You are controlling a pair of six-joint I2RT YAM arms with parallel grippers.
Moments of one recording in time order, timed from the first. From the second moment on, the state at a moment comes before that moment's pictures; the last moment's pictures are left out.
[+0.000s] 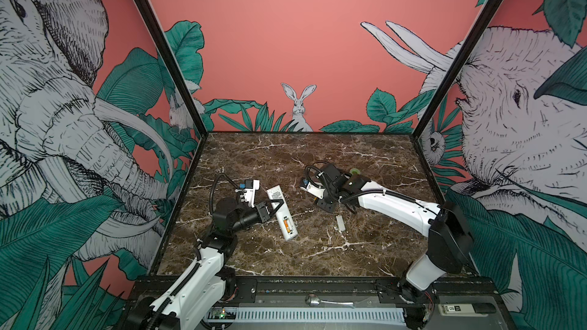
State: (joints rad) left arm -0.28 0.79 0.25 0.36 0.77 -0.86; right arm 0.82 1.64 1.25 -0.66 0.05 -0.45
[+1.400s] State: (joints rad) left arm -0.26 0.83 0.25 0.41 0.79 -0.87; right arm 0.67 2.07 1.54 -0.73 -0.10 -0.76
